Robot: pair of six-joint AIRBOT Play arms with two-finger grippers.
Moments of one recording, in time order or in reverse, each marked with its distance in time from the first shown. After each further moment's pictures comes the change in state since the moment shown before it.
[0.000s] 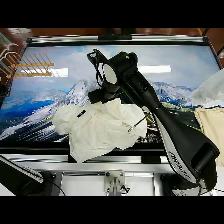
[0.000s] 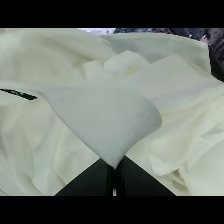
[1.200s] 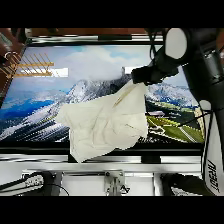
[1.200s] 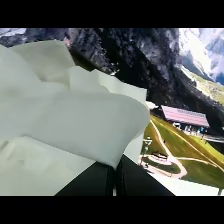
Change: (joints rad) left arm -0.390 0.825 -0.245 -0.129 -0.391 -0.092; right arm -0.257 0.241 0.005 -0.190 0.200 -0.053
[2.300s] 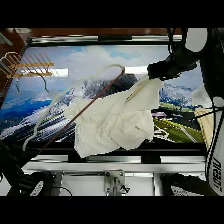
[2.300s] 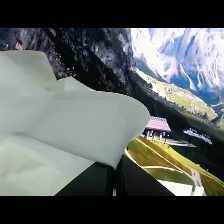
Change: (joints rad) left arm -0.514 0.972 -0.869 0.084 -0.227 -0.038; right arm -0.092 0.015 0.000 -0.053 -0.001 -0.092
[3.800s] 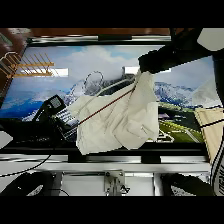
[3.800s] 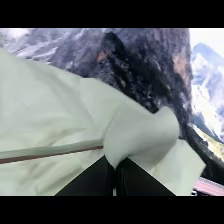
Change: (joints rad) left arm -0.277 -0.389 -0.096 0.087 0.515 0.100; right arm 0.000 0.058 0.002 0.294 -0.178 -0.087
